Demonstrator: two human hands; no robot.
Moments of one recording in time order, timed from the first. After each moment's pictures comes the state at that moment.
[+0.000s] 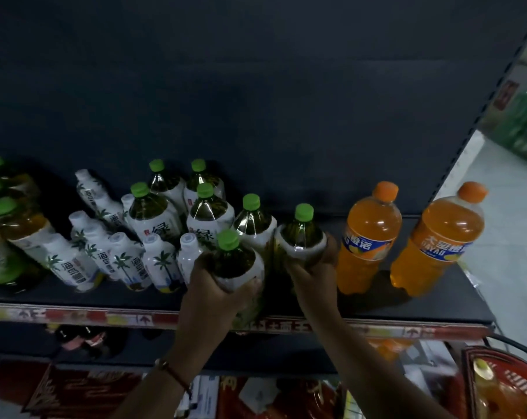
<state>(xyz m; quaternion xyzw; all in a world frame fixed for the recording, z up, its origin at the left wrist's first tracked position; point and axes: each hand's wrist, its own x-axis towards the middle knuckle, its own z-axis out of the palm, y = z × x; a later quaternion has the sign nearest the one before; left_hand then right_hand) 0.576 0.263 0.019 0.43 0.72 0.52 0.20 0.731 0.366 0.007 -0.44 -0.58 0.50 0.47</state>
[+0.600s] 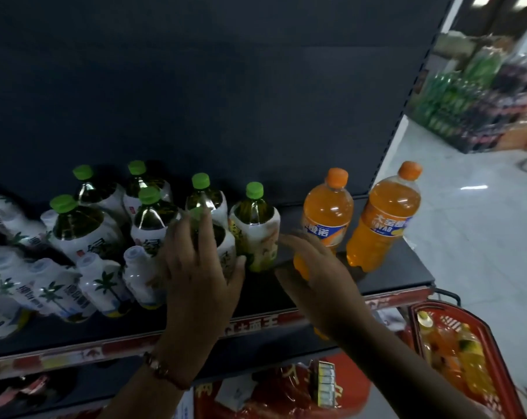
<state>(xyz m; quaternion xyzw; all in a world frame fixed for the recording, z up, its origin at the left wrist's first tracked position) 0.605 0.303 0.050 0.60 0.71 0.35 -0.15 0.792 0.338 0.073 -0.45 -0.82 0.21 0.30</state>
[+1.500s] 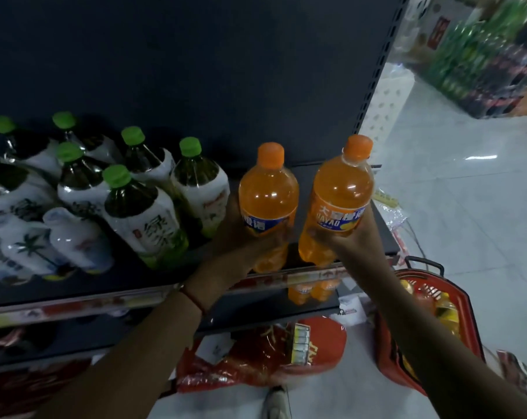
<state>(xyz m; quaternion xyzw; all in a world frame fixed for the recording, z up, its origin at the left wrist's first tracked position) 0.722 0.368 0.017 0.53 0.55 0.49 0.42 0.933 0.418 0.003 -0.49 -0.61 0.44 0.44</state>
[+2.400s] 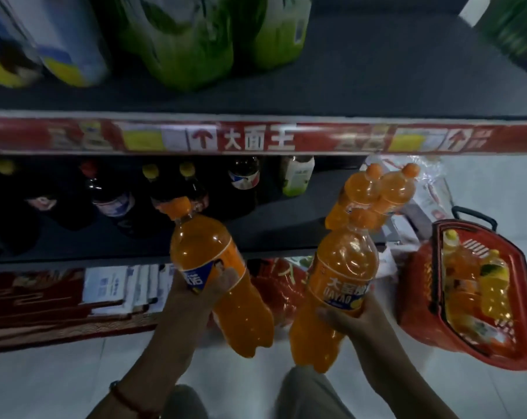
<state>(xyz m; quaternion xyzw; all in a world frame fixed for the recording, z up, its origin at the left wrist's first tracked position) 0.650 0.159 -0.245 0.22 0.64 0.53 0.52 0.892 0.214 -0.252 -0.57 -0.42 0.65 0.27</state>
